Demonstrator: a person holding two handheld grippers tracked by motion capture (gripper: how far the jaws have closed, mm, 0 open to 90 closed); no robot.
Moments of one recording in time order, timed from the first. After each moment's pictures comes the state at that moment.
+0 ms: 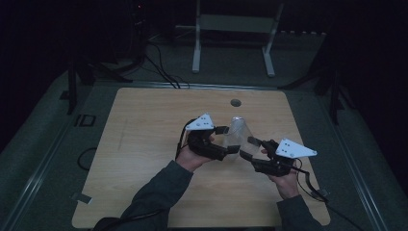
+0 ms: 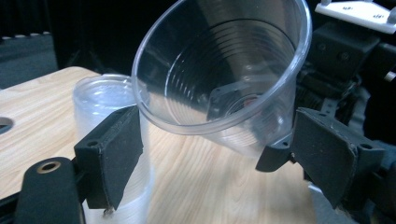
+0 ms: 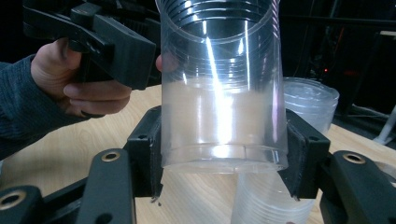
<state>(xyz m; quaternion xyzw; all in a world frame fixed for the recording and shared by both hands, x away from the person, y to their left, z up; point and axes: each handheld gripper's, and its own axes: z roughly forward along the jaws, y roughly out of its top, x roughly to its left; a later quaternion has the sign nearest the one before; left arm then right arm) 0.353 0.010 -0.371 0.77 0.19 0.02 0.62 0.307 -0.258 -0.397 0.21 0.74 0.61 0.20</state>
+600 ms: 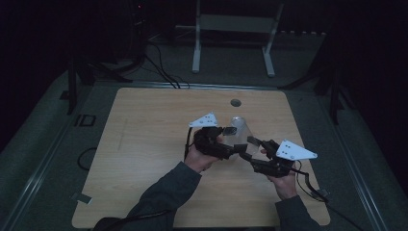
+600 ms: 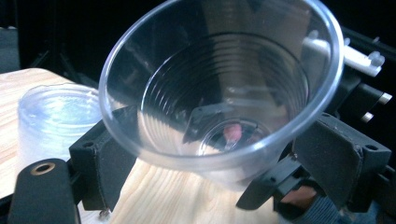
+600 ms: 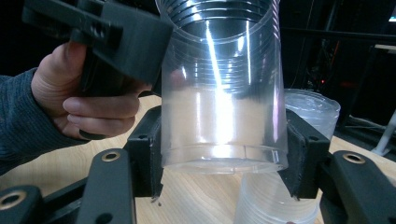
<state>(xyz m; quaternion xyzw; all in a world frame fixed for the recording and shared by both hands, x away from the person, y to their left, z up) 0.357 -0.005 -0.374 0.73 0.20 -0.05 0.65 0.303 -0.255 -0.398 0.20 0.73 0.62 0.21</state>
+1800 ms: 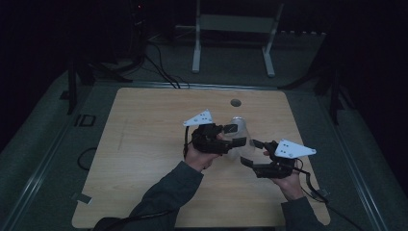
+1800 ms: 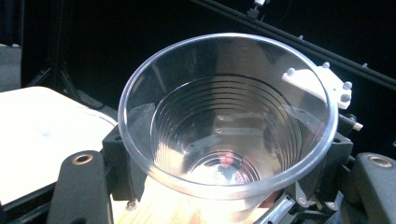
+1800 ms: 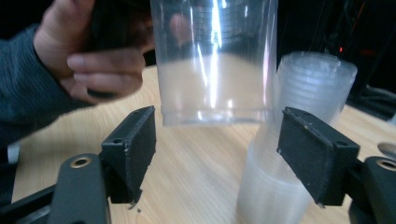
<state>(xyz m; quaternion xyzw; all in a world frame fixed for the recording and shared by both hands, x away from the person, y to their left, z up) 0.356 0.002 -0.369 0.70 0.21 -0.04 0.68 0.304 -0.261 -0.396 0.21 0.77 0.58 0.17</state>
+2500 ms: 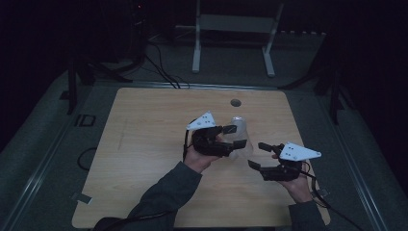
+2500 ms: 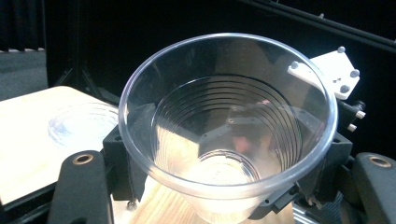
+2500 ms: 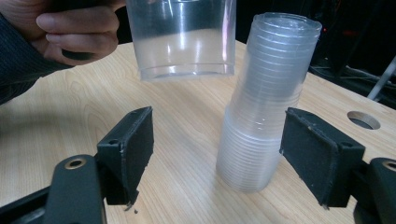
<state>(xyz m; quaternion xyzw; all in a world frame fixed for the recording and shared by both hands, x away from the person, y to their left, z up) 0.349 0.000 -0.367 0.73 0.20 0.01 0.66 0.300 -0.281 -0.404 0.23 0.79 0.54 0.19</state>
